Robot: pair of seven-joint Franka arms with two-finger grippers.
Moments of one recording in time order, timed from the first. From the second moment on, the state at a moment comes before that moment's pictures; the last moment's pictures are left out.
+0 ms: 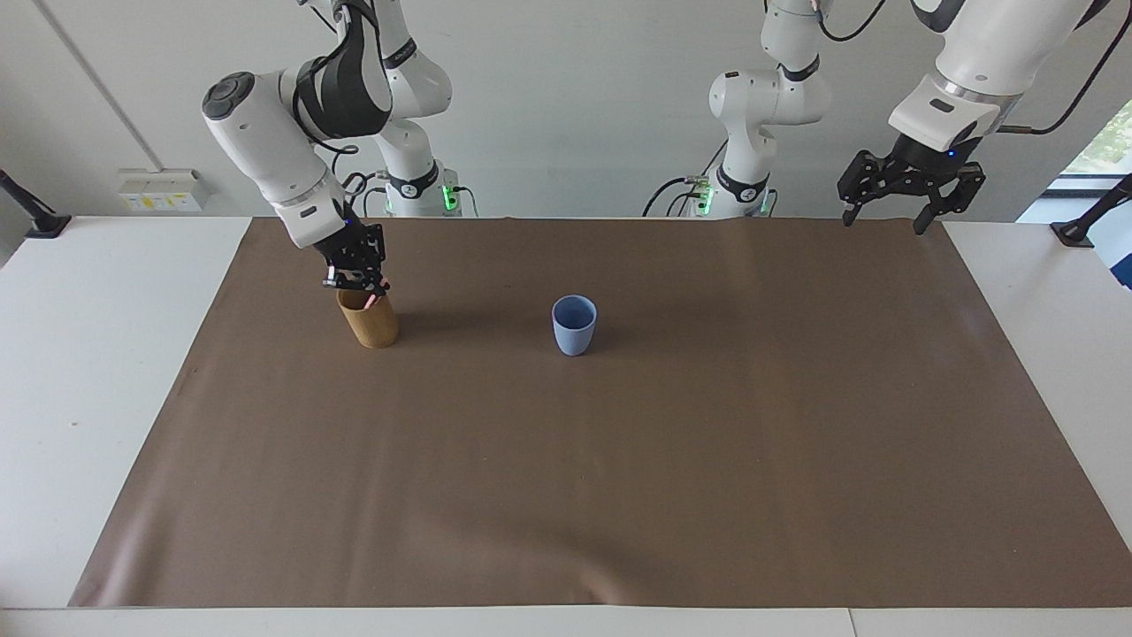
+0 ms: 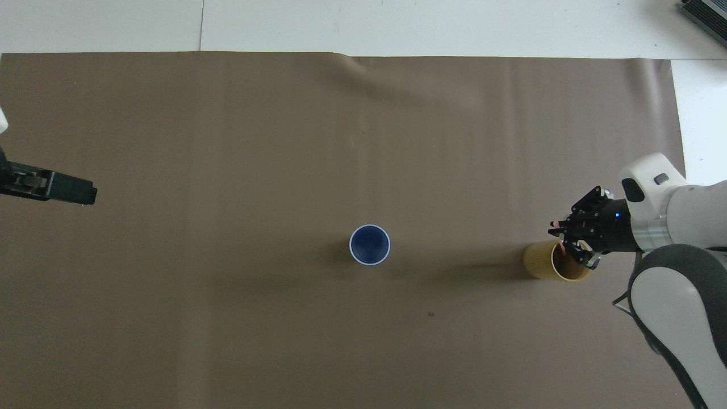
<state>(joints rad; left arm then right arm) -0.12 -0.04 0.01 -1.54 0.00 1.52 0.11 0.09 -0.18 -0.09 -2.15 0.27 2.01 -1.29</state>
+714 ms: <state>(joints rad) -0.12 -0.04 0.01 -1.54 0.00 1.52 0.11 0.07 -0.22 -0.09 -1.98 0.32 1.76 -1.16</state>
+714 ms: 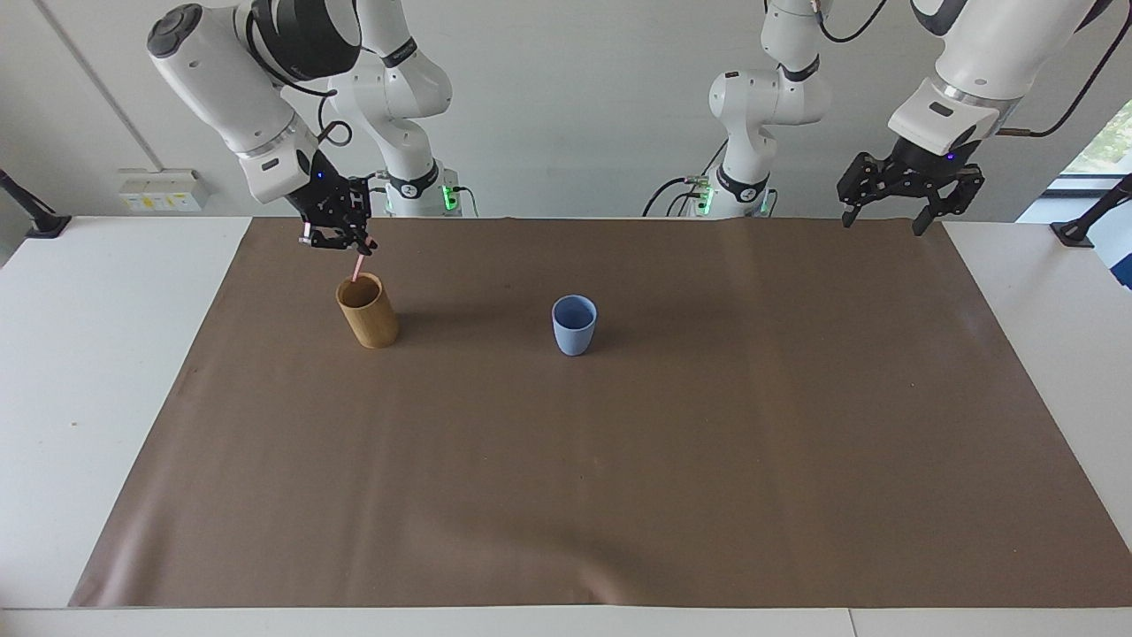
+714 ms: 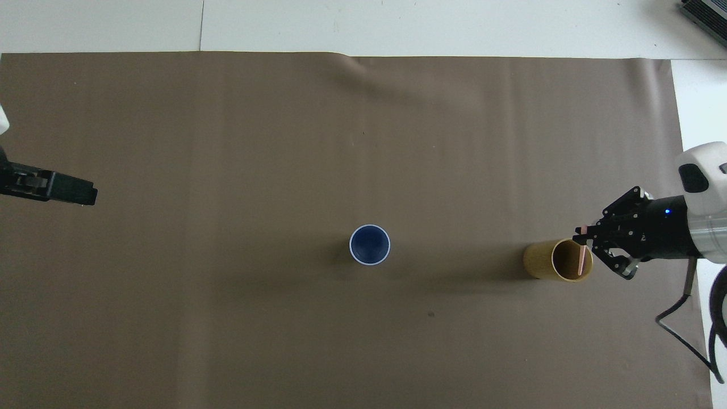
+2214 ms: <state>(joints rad) -0.12 -0.04 0.01 -1.54 0.00 1.52 0.11 0.37 -0.09 0.09 -1.93 0.50 2.30 -0.40</state>
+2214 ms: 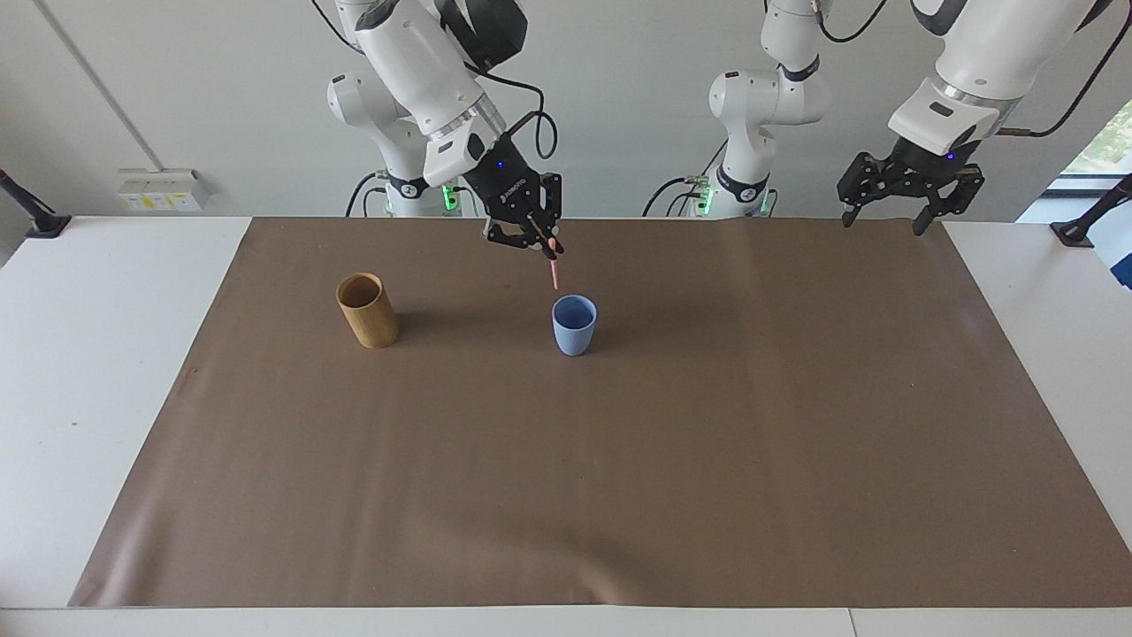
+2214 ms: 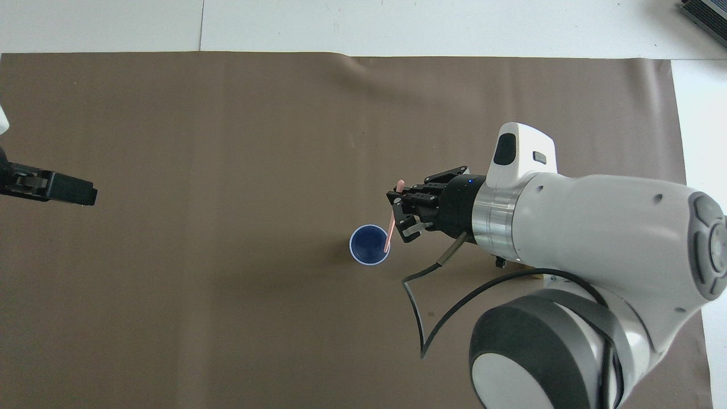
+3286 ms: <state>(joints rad) -0.12 -0.04 0.01 -1.54 0.00 1.52 0.11 0.44 0.01 0.09 -2.02 0.43 2.41 -0.43</state>
